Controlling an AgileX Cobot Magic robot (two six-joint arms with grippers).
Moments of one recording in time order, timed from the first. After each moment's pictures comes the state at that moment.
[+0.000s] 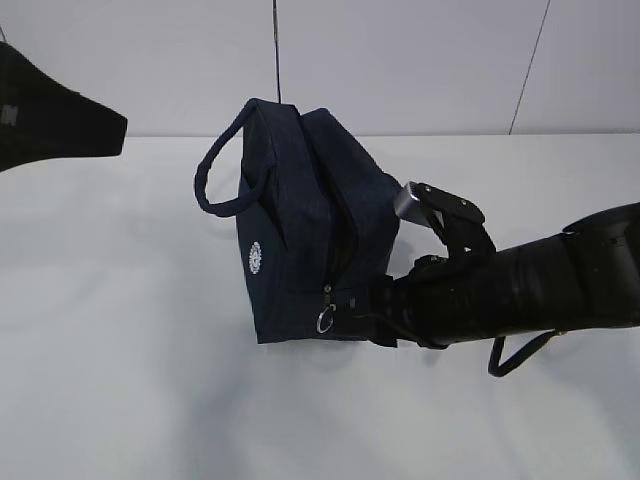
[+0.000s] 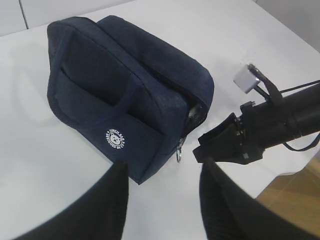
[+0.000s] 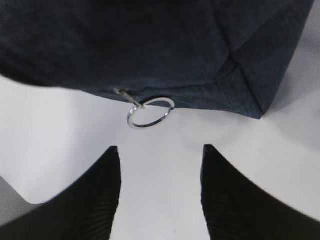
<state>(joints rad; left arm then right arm) -0.51 1.05 -0.93 -0.46 0.60 0.28 0.42 1.74 -0.76 1.81 0.43 -1.40</state>
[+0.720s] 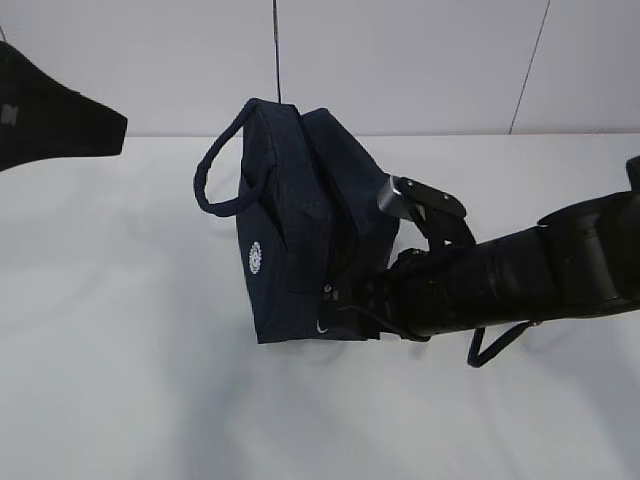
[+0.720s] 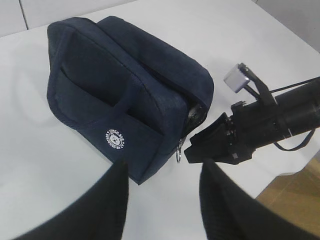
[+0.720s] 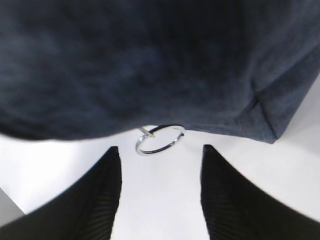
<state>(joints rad) -0.51 1.05 -0.93 -0.46 0.60 0.28 0.44 1.79 -0.81 1.82 0.44 -1.40</state>
